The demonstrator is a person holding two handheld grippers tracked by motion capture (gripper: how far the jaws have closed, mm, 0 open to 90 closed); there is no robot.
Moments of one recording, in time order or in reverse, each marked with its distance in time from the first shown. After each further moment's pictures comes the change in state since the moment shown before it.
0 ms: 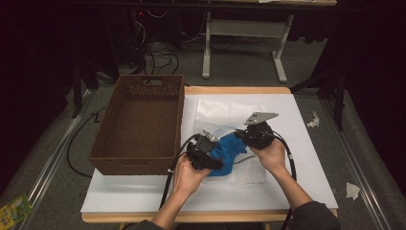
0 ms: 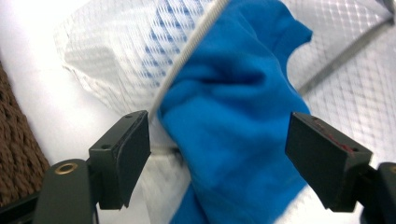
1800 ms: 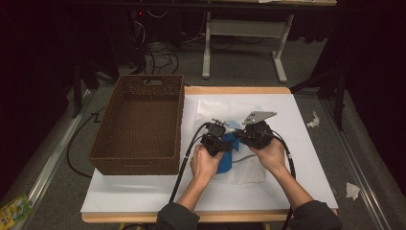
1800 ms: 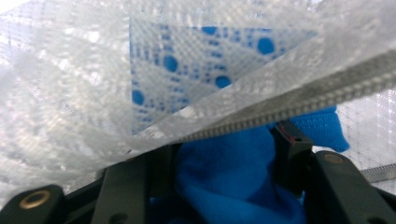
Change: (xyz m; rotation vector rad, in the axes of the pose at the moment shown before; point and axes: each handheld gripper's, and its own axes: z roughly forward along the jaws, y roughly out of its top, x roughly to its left) left arm 0.008 0.046 0.068 0.024 -0.046 -0.167; right arm 0.005 0.008 -0.003 0.011 0.001 -0.029
